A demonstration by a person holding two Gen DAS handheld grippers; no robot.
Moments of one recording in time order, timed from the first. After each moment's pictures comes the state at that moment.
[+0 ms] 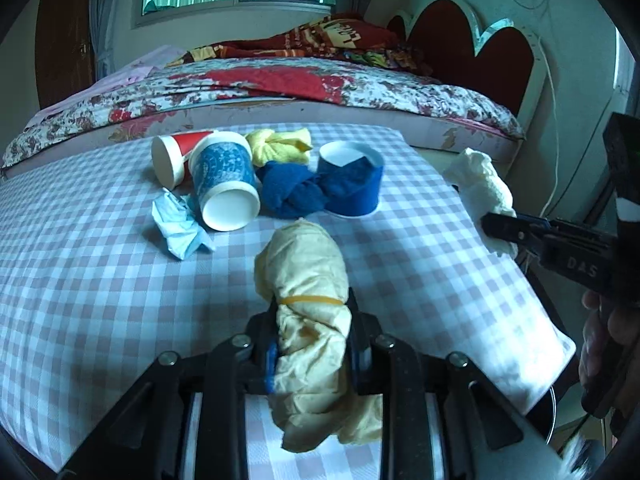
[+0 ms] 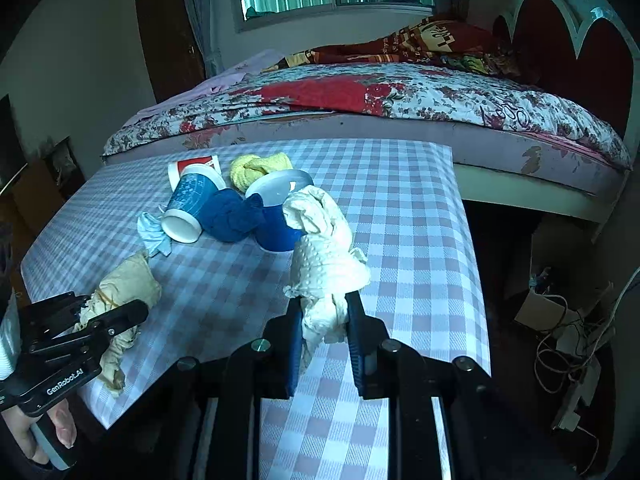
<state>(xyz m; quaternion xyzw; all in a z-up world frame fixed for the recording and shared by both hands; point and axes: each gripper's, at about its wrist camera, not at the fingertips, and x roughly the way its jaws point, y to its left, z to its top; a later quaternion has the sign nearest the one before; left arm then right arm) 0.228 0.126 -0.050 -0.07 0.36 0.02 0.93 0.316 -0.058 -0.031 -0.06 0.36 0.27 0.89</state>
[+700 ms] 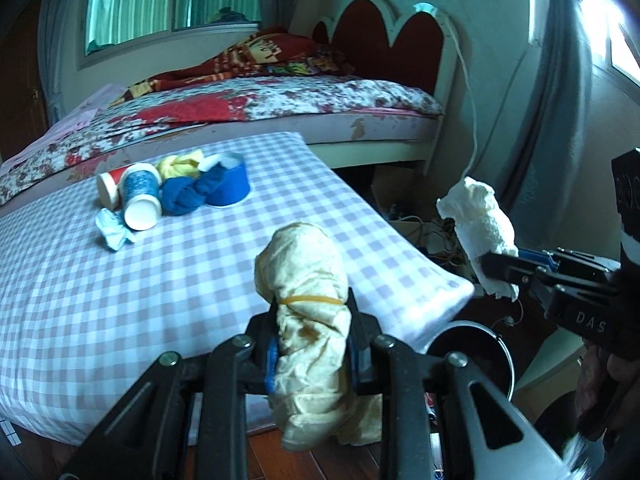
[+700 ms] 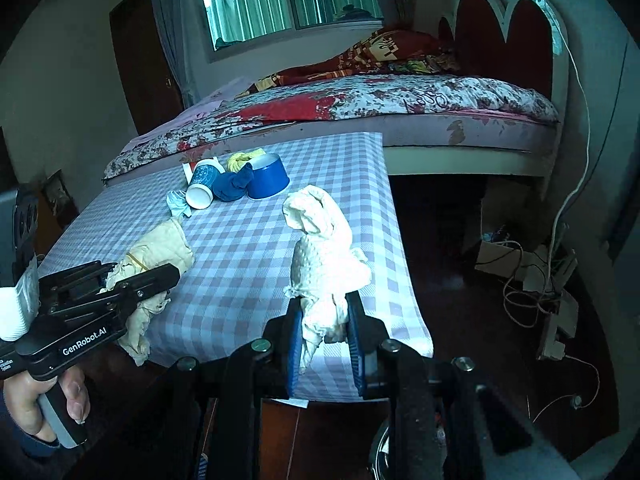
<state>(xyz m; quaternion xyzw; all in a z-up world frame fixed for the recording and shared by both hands) 0.148 0.014 -0.023 -0.01 0.34 -0.07 0.94 0.175 -0.176 -0.017 -0.01 0.34 0.22 0.91</state>
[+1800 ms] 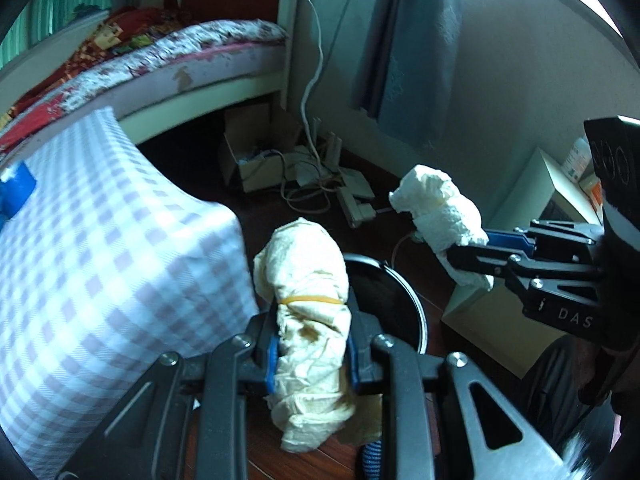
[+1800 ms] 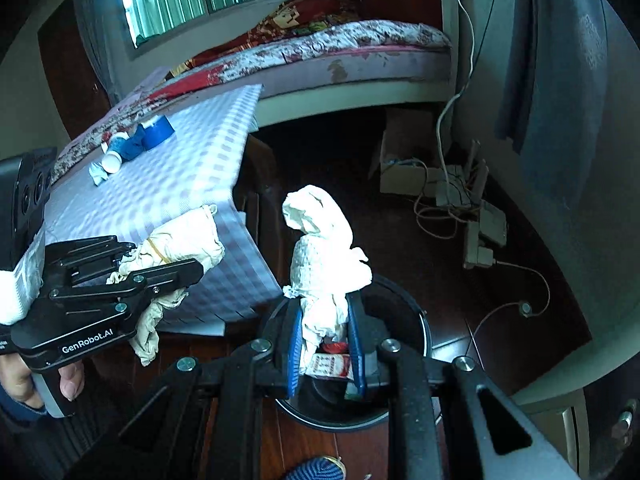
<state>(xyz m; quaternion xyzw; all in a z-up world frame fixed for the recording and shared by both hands) 0.134 -0.177 -0.088 0.07 0.41 -0.27 0.87 0.108 -0.343 -0.083 0.02 0.41 0.10 0.91</state>
